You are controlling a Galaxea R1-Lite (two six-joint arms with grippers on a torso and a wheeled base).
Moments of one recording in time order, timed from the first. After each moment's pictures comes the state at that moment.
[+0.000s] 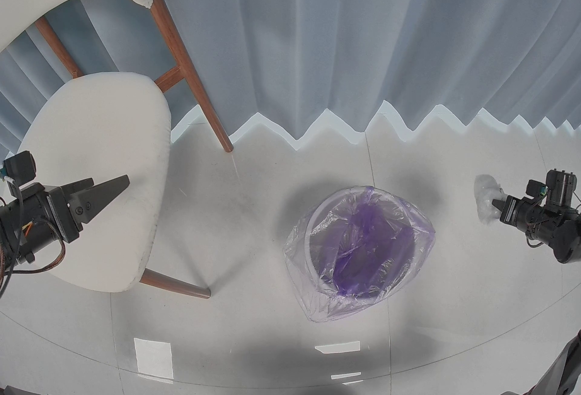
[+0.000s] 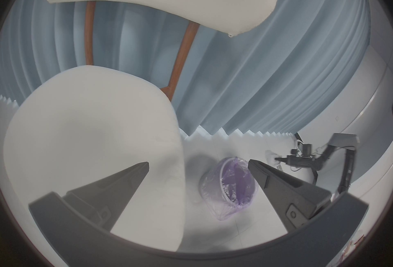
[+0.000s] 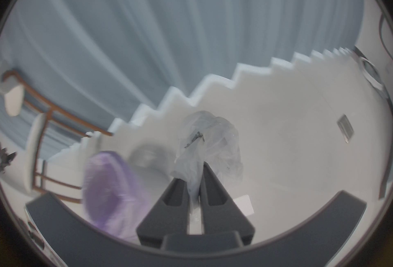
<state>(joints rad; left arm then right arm) -0.11 1.14 -0.55 -0.45 -0.34 -0.23 -0.23 1.91 -0.61 -0.88 0.33 0.18</state>
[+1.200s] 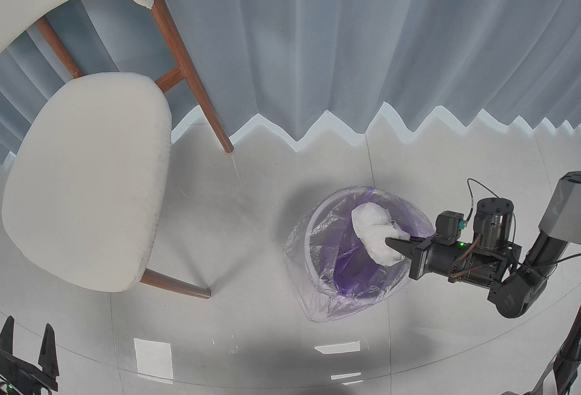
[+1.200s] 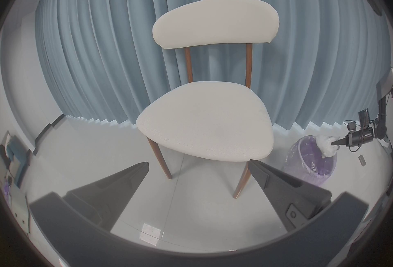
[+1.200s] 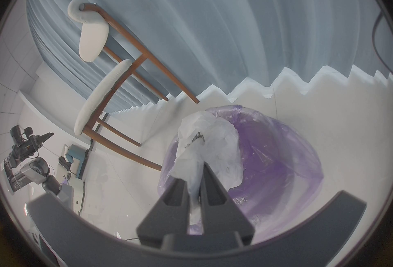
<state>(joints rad) 0.00 0.06 -0.03 -0.01 0.22 -0.04 0.36 2.02 -0.45 -1.23 0.37 0.12</state>
